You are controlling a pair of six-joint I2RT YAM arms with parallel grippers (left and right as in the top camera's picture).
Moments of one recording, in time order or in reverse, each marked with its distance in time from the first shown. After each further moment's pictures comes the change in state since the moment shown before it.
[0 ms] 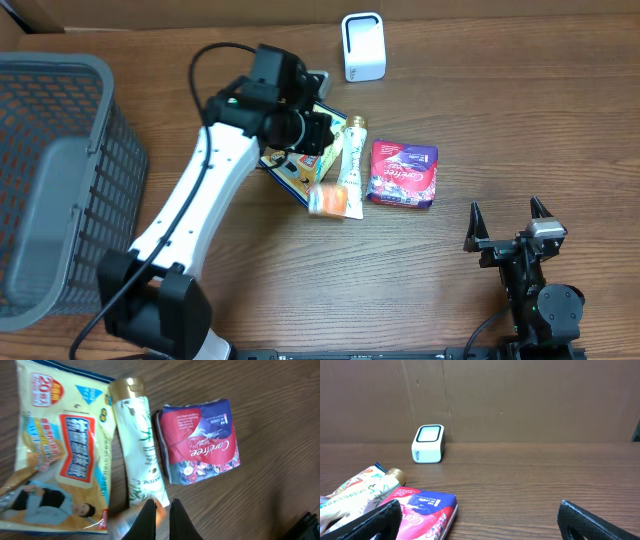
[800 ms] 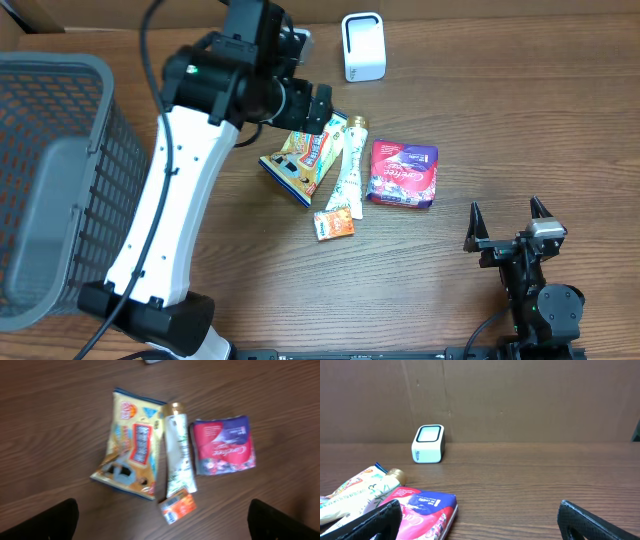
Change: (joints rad) left arm 0.008 0.021 0.536 -0.488 -0.264 0.039; right arm 0.000 0.000 0.000 0.000 0.000 0.000
